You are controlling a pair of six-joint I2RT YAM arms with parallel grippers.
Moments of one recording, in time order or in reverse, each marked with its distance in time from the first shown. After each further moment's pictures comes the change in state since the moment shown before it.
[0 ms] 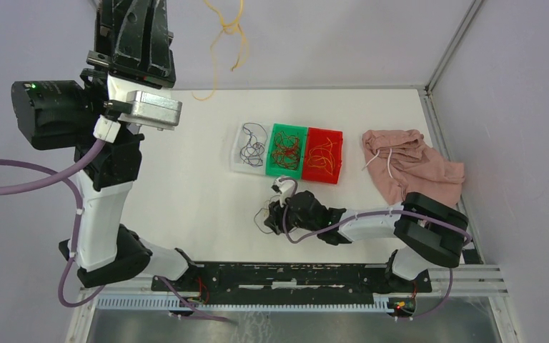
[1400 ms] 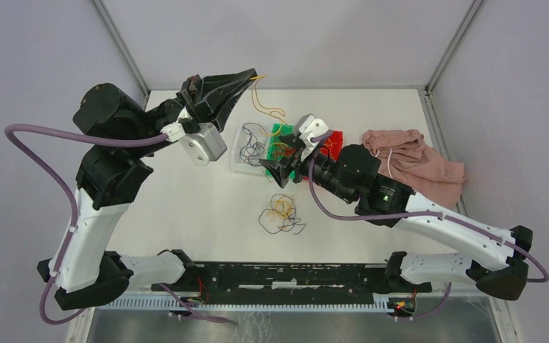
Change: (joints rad) left arm 0.000 -0.214 -0.394 -0.476 0.125 -0.151; right arm 0.000 -0.428 0.563 -0.437 0.093 -0.463
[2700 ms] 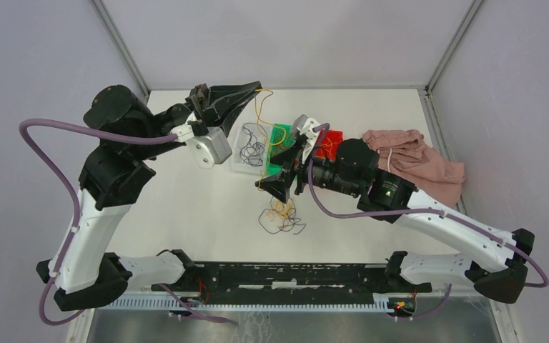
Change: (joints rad) left arm 0.000 -0.015 -0.042 -0.058 0.019 -0.018; right arm -0.066 0.000 0.019 -0.145 -0.304 0.231
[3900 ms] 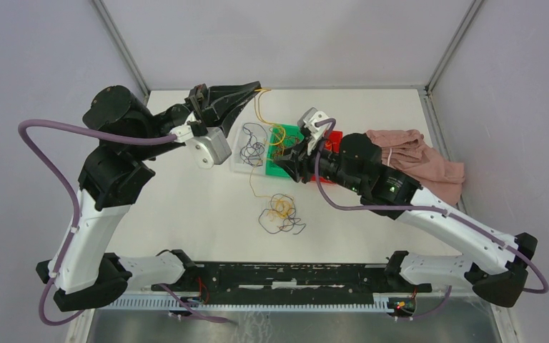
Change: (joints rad) left arm 0.000 -0.003 -0.002 0.000 -0.003 0.000; right arm -0.064 -0.021 0.000 -0.071 0.139 -0.111
